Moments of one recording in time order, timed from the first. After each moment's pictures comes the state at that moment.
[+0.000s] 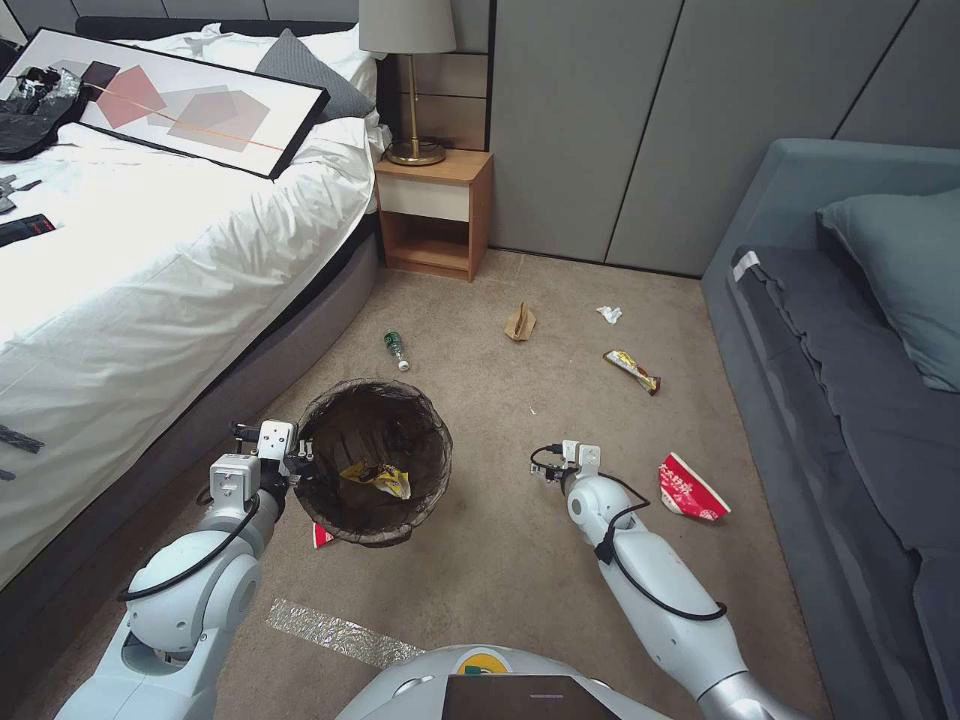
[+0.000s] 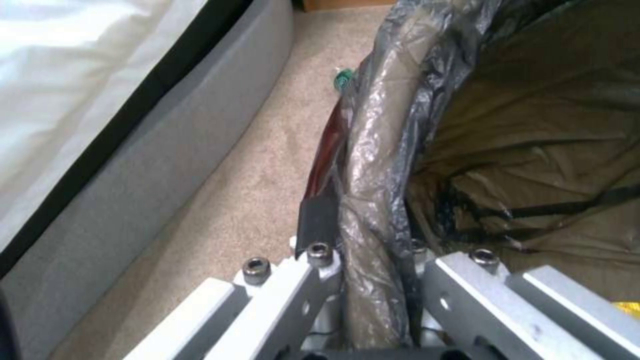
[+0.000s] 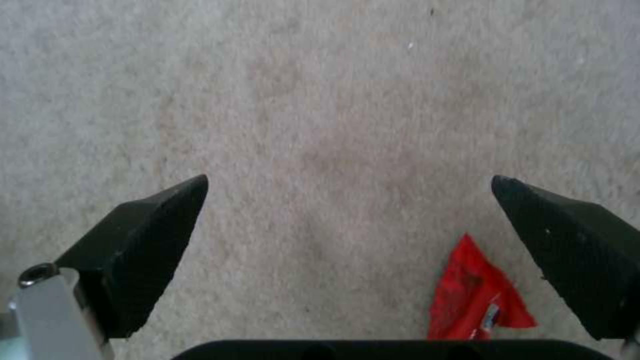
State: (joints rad) left arm 1.54 -1.19 -0.65 -2.32 -0.32 0.70 -0.13; right arm -0.97 1.30 0.18 1.32 0.63 -0.51 0.36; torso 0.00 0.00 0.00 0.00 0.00
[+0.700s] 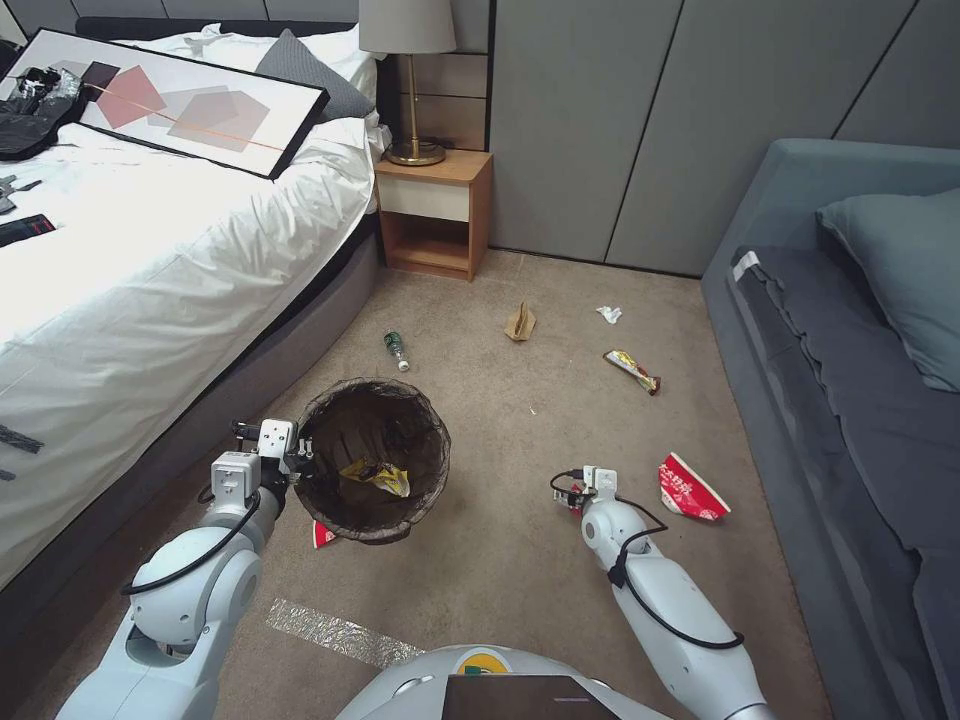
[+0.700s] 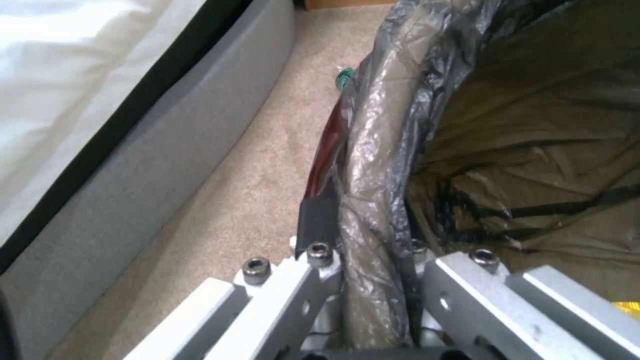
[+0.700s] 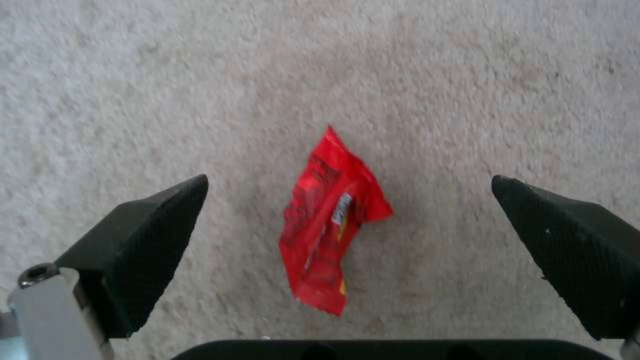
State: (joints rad) left arm 1.53 -1.19 -0.65 -2.30 -0.32 0.69 -0.12; right arm -1.05 1.28 0.23 1.31 0.59 -0.53 0.42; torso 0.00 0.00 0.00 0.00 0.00
